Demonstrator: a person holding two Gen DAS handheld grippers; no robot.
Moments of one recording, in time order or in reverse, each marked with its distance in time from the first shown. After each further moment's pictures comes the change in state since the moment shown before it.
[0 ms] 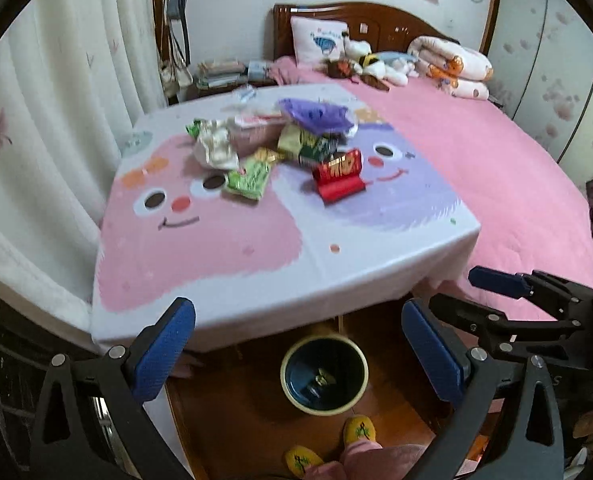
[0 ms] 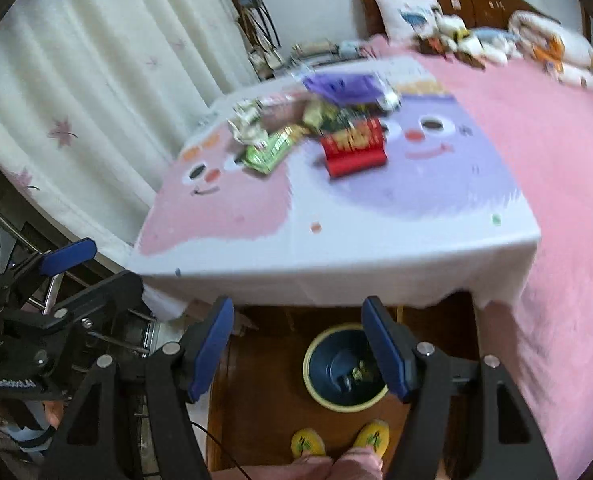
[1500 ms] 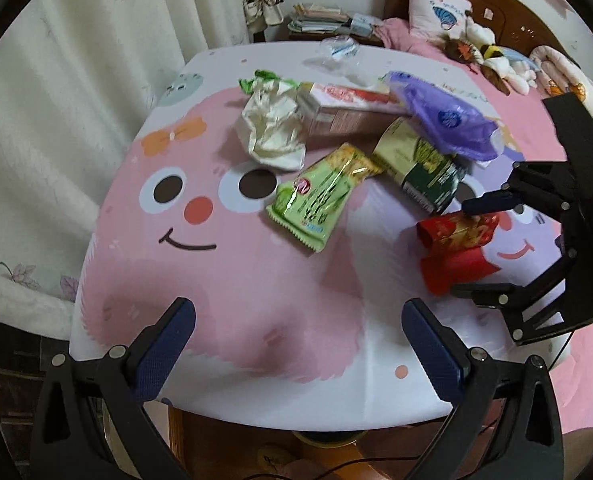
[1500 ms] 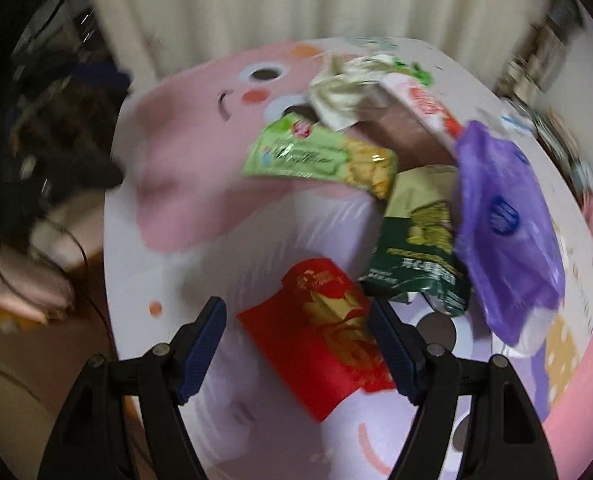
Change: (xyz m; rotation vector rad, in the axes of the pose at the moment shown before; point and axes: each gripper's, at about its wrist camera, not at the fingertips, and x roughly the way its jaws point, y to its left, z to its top) left arm 0.177 0.027 0.093 -0.307 0.209 0.261; right arm 0.213 -0.033 0.157 -1.126 0.330 0.305
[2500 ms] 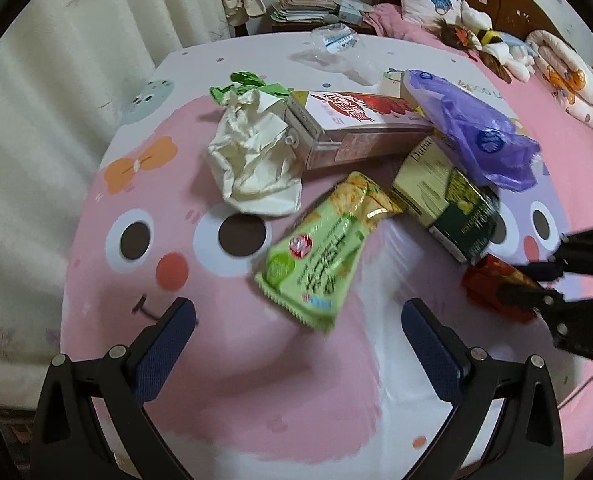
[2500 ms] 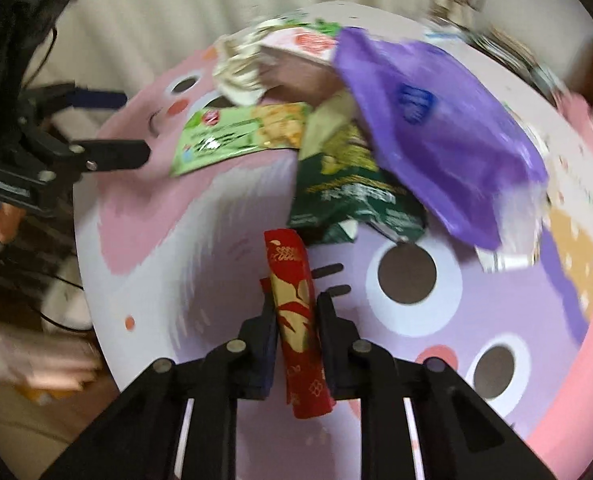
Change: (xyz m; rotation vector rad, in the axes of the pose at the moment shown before) left arm 0.065 -0.004 0.072 0.064 0.043 -0.025; right arm -0.002 -0.060 -0.046 0.470 -0.010 0.072
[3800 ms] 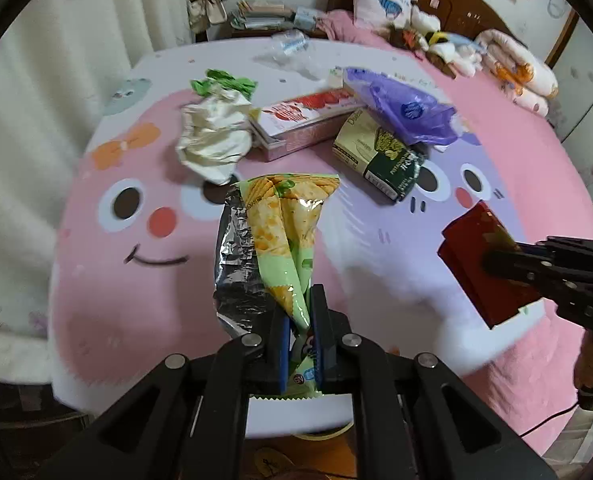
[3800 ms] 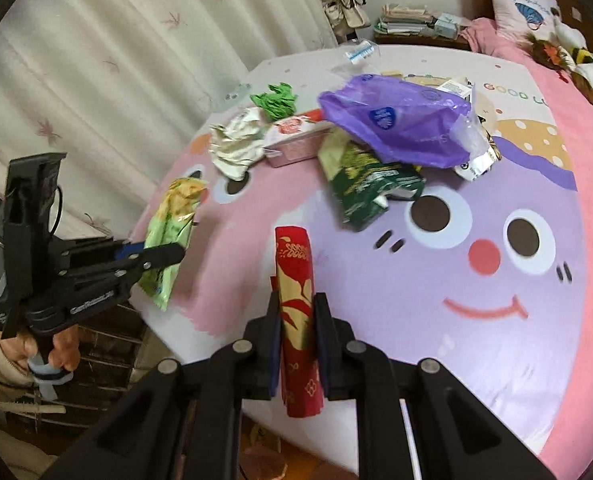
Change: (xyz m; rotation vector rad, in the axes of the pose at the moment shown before) left arm -0.056 0.012 -0.066 0.047 -0.047 -0.180; right arm -0.062 0.074 -0.031 0.413 -0.234 0.012
